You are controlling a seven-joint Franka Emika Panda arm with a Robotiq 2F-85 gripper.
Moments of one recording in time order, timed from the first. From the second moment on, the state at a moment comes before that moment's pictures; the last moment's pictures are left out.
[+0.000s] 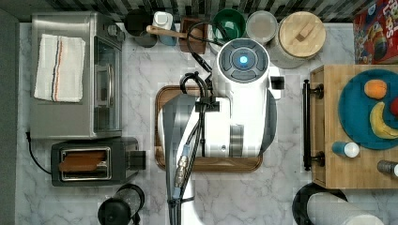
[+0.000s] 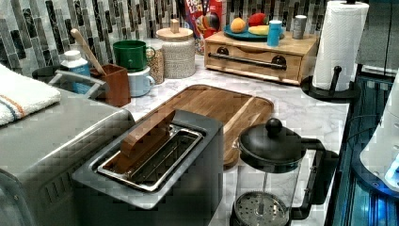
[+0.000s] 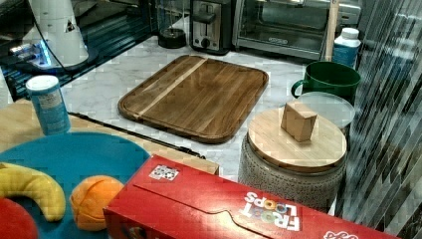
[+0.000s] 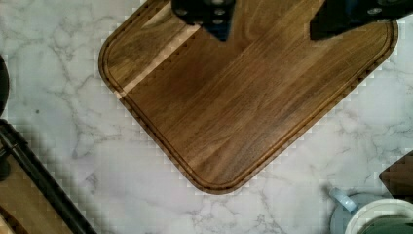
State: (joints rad) arm -0.05 0.05 0.01 -1.85 -0.05 0.26 -0.07
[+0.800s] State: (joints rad) arm -0.06 0.08 0.01 -1.87 -0.05 0.26 -0.07
